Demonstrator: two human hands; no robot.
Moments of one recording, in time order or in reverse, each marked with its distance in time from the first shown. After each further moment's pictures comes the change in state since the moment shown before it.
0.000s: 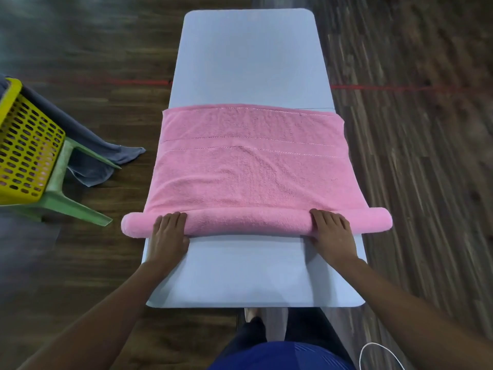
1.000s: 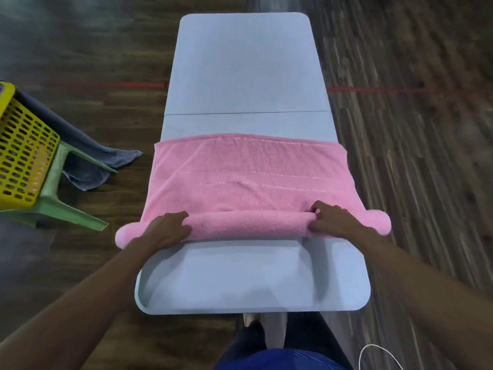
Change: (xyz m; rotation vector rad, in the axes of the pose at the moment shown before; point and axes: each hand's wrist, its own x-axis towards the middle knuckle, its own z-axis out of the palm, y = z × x) left_hand 0.050 -0.008 -0.037 -0.136 -0.392 0.003; right_hand 0.054 0.010 -0.058 0.221 -0.521 0.169
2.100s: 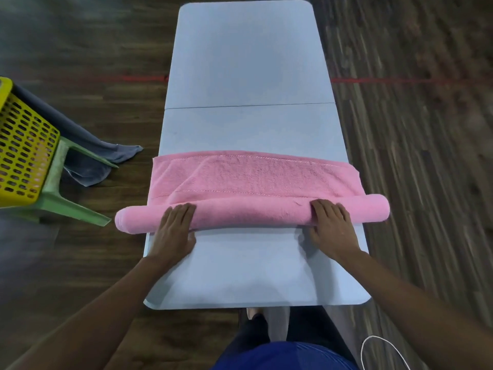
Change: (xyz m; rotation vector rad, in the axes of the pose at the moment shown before) left_hand -0.015 -0.002 0.051 0.167 0.486 0.223; right_hand -0.010 0.005 0.069 -0.210 0.650 -0.226
